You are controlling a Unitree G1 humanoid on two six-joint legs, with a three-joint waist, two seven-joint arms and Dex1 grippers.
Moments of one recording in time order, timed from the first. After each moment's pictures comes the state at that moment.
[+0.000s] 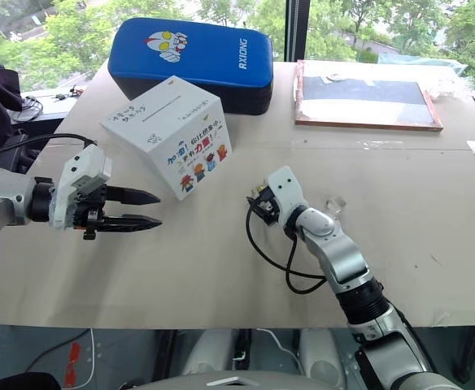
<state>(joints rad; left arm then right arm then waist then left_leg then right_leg) -0.32 1.15 0.14 -0.23 -0.55 0.69 -1.32 -0.42 -0.16 0.31 -0.10 0.17 0.56 0.32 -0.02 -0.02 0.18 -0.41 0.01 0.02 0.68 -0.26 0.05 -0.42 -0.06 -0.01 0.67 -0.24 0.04</state>
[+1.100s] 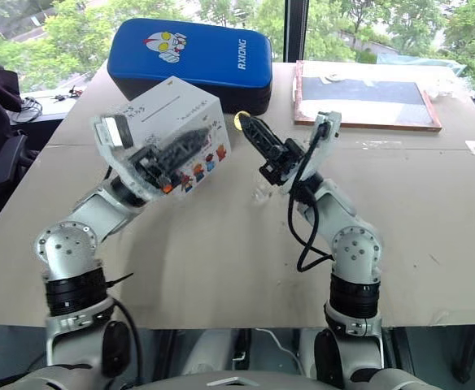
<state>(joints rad) -0.48 0.26 0.39 -0.22 -1.28 0.87 -0.50 -0.49 0.15 -0.13 -0.36 1.04 0.77 0.23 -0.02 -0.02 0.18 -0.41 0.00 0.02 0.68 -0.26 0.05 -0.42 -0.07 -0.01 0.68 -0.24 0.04</state>
